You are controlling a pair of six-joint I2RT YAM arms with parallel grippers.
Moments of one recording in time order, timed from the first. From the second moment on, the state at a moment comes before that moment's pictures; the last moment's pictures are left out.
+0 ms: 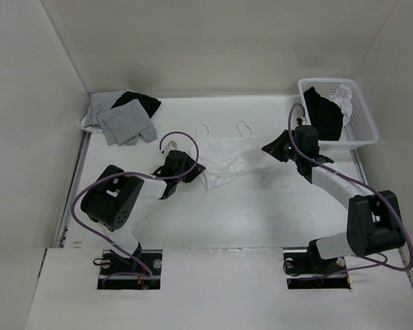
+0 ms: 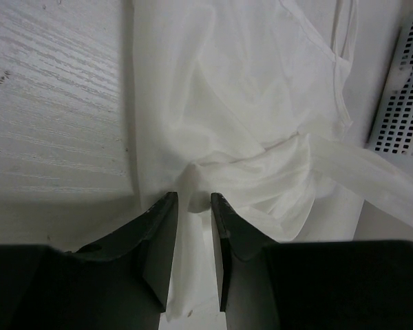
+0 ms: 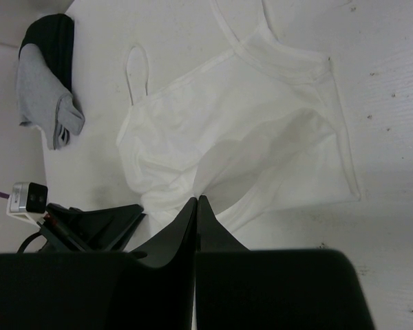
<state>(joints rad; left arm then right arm) -0.50 1.71 0.63 0.49 -0.01 -1.13 0.20 1.41 0.80 0.09 -0.24 0.78</state>
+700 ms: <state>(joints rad) -0.50 1.50 0.52 0.47 0.02 -1.13 0.30 1.19 0.61 0.11 -0.22 0.79</state>
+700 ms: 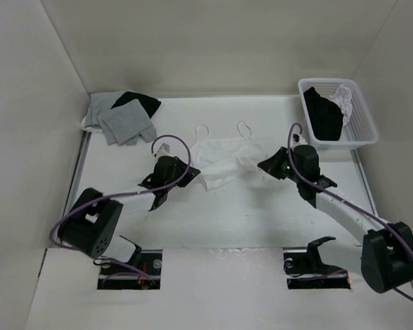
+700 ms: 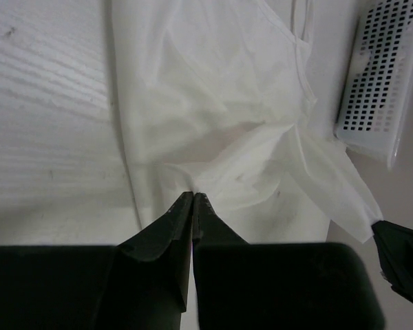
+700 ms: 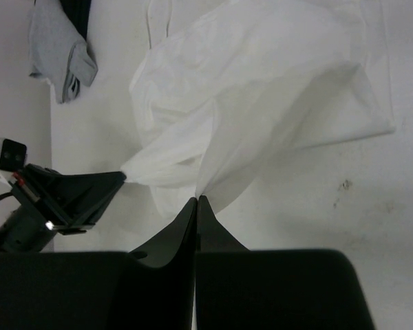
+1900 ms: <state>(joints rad) -0.46 0.87 0.66 -0.17 -0.21 -0.98 0.65 0.84 0.61 -0.27 0.13 0.94</state>
